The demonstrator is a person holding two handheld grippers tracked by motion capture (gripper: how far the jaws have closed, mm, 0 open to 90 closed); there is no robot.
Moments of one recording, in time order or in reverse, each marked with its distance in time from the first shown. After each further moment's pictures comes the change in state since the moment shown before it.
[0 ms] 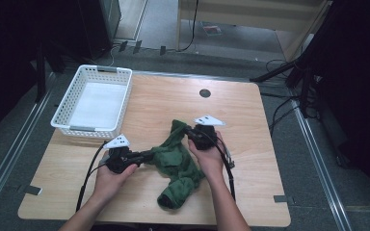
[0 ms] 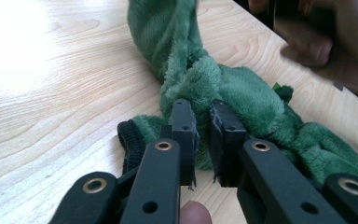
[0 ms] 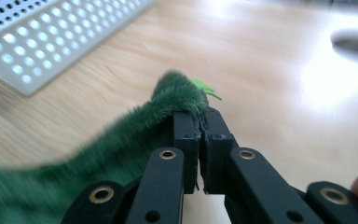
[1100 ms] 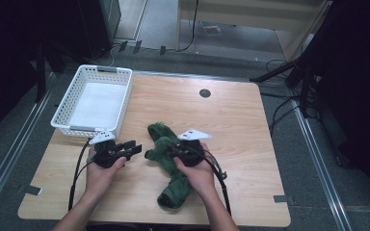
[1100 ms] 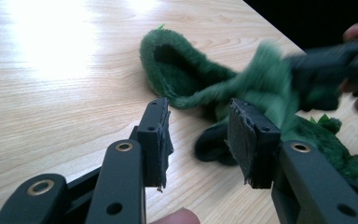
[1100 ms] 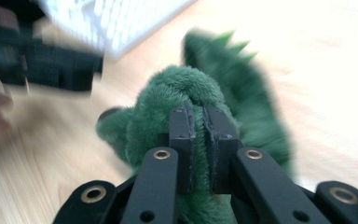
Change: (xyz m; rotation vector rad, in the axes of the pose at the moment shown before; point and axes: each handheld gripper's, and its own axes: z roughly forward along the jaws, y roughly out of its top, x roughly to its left) left arm 0.025 0.002 -0.024 -0.083 0.151 -0.093; right arm 0.035 -0.030 -0.017 0.040 0.182 0.028
